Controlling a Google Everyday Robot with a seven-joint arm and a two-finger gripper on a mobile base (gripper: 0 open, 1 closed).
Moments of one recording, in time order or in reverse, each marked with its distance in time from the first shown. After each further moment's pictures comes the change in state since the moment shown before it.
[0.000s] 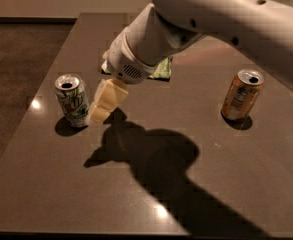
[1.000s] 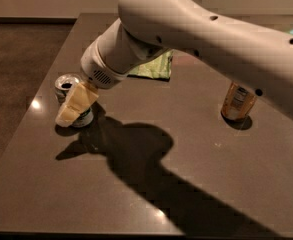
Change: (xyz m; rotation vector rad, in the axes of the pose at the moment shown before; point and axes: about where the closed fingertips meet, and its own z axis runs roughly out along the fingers) arm -0.038 -0.006 0.053 0.005 -0.082 0.048
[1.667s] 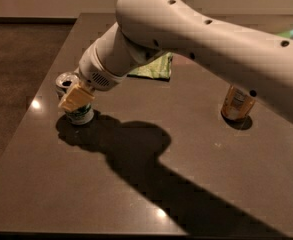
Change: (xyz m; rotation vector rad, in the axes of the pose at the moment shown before) arm 0.001 -0.002 0.008 -0.002 -0.008 -0.016
